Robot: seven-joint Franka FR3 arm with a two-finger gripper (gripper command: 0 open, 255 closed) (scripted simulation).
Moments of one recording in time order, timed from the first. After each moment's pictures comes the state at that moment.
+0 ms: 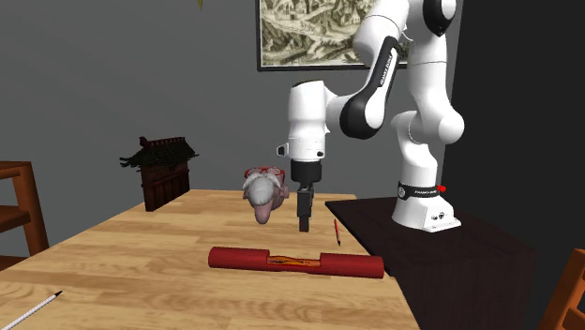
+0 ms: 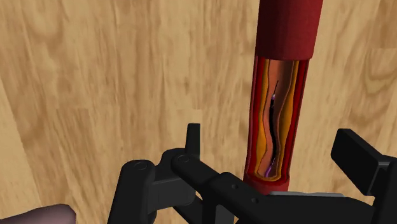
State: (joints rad) arm 0.08 0.06 0.27 -2.50 0.02 2.59 0.65
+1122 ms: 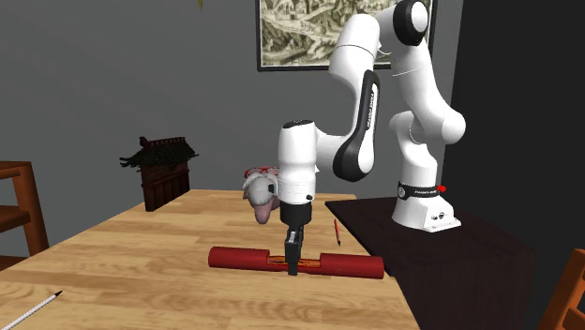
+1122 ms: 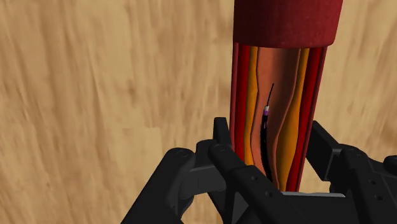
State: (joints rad) arm 0.16 0.38 0.20 -2.37 -0.16 2.77 0.83
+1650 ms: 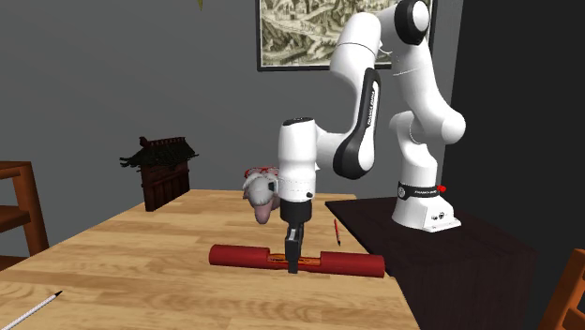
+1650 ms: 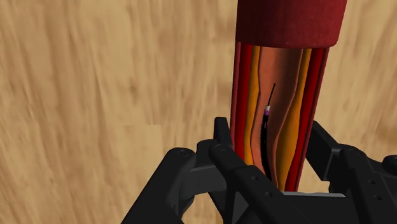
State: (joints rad) arm 0.16 0.37 0.21 -2.37 -0.15 2.76 0.83
